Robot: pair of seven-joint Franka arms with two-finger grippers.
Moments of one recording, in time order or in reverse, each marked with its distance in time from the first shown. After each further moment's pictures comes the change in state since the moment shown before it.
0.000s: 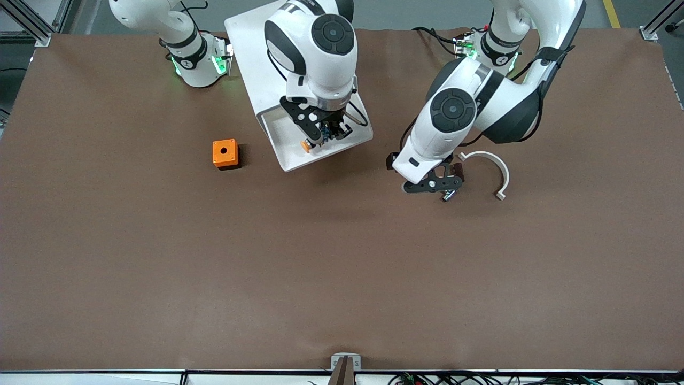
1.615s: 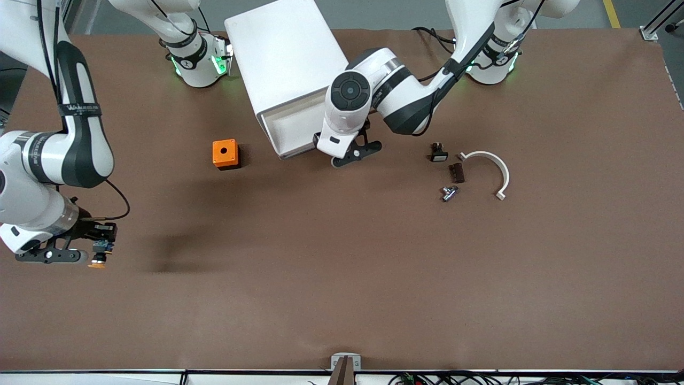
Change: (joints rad) left arm -0.290 0.194 -0.007 0.178 -0.134 0.018 -0.535; right arm -0.960 0.036 -0.019 -0.259 -0.135 0.482 -1.767
